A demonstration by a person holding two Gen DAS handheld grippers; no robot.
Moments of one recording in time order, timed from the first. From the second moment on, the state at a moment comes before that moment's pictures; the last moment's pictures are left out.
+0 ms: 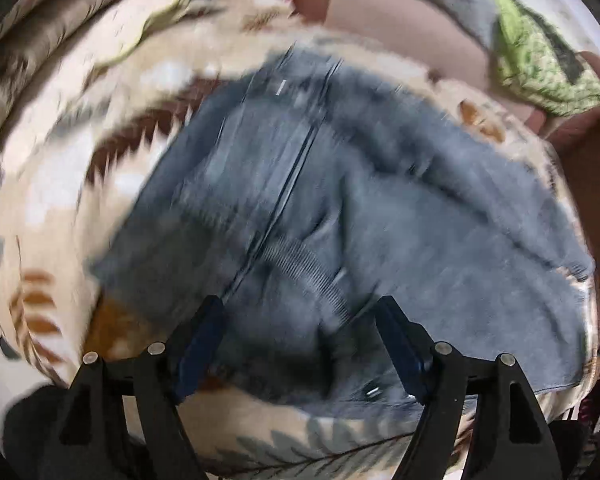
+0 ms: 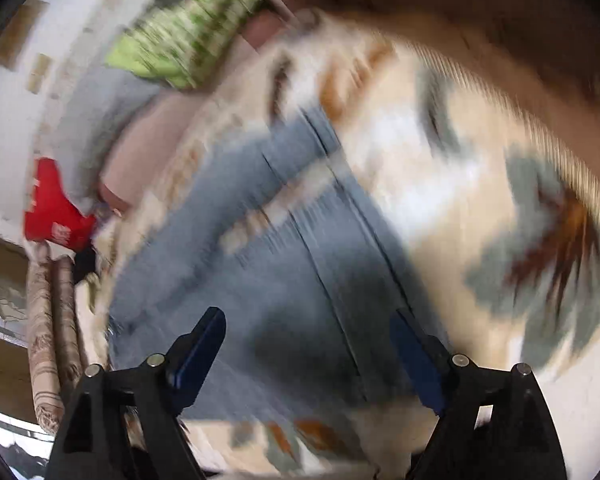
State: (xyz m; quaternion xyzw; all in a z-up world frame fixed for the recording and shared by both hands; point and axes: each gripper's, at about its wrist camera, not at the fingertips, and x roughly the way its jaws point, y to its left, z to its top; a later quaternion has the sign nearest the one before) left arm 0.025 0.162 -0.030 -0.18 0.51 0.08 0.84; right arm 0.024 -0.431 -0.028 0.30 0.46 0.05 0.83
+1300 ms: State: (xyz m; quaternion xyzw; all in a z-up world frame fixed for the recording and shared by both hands) left arm 0.277 0.252 -0.063 -0.25 0.54 0.09 0.80; right arm 0.279 -0.417 -0.074 0.14 0.58 0.04 0.80
